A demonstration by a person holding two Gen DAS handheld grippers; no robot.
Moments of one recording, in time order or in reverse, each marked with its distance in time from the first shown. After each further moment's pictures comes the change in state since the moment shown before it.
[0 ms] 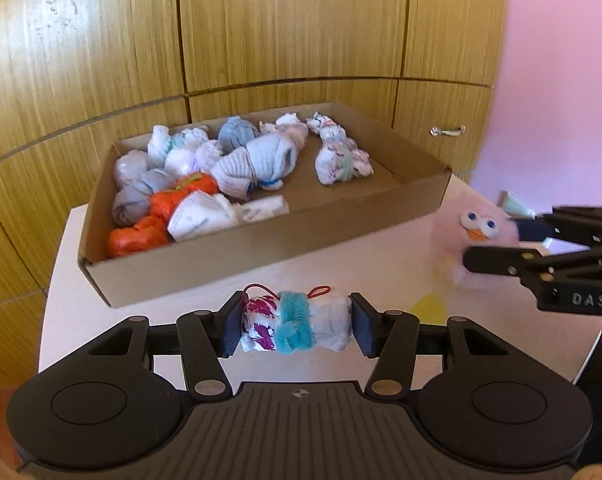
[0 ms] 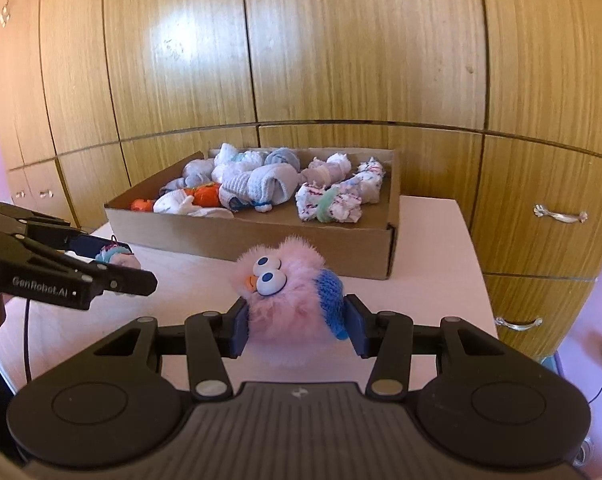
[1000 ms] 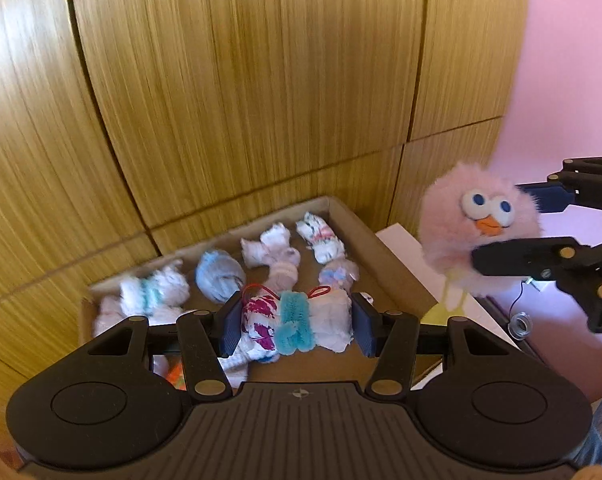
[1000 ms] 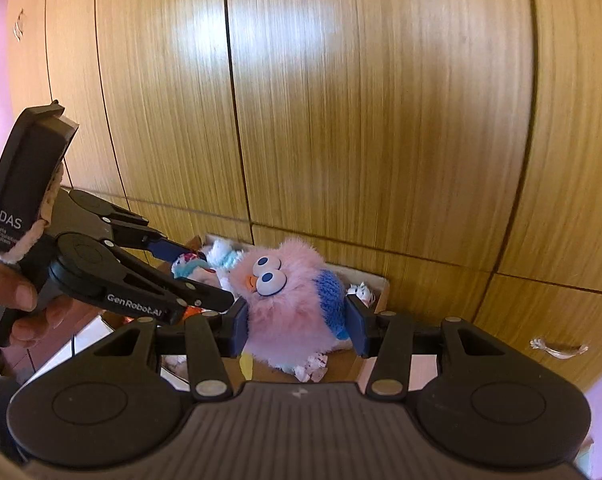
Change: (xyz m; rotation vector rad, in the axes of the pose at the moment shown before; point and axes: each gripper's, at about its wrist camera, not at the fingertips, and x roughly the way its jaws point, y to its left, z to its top) left arm 0.055 0.000 0.180 0.071 0.104 -0.031; right arm 0.021 -0.050 0.164 -0.114 0.051 0.107
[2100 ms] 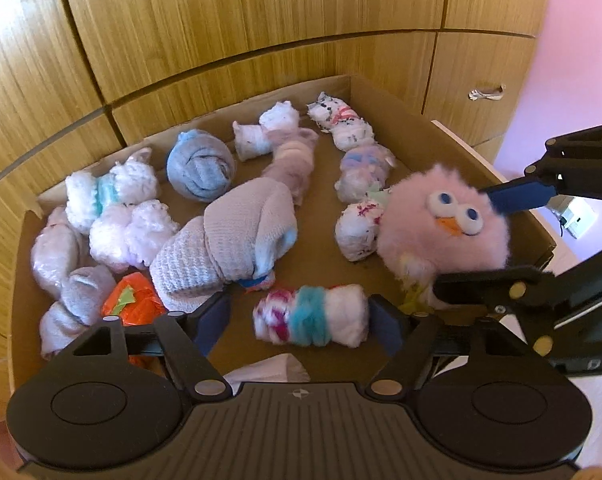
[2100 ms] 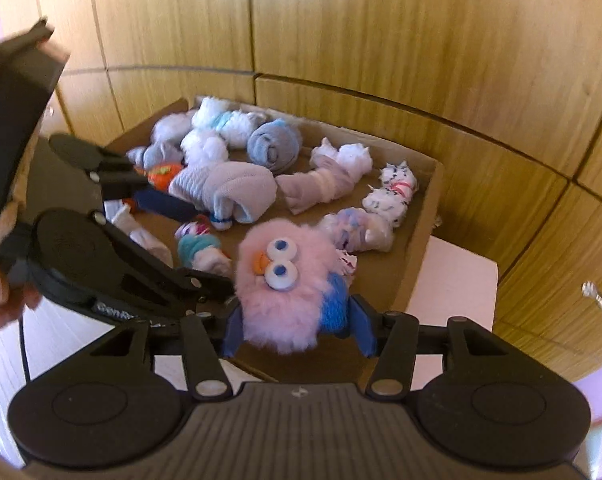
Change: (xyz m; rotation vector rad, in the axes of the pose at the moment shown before) left arm 0.082 0.003 -0.063 0.007 0.143 0.037; right arm 0.104 0.018 -0.054 -0.097 0.290 -0.016
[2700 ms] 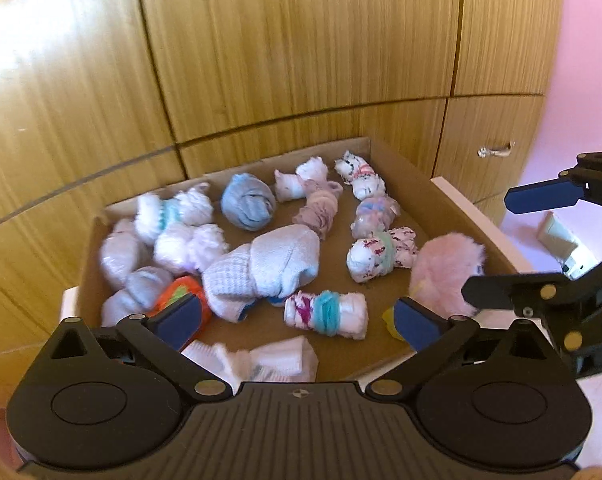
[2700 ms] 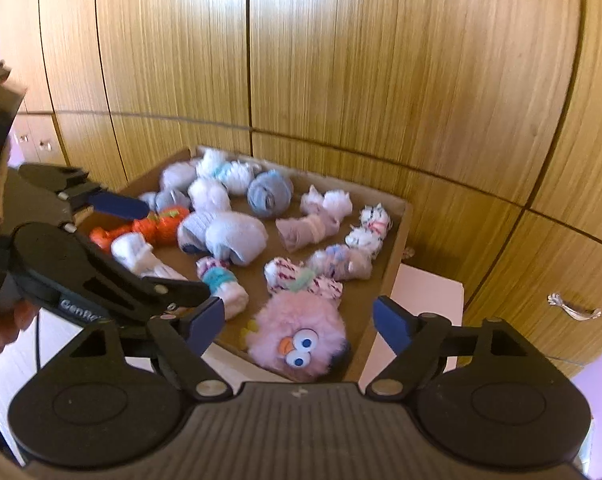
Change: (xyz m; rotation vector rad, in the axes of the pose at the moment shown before) left arm -0.070 -0.003 -0.021 -0.092 -0.155 0.089; right arm -0.055 0.007 -0.008 0.056 -0.144 -0.042
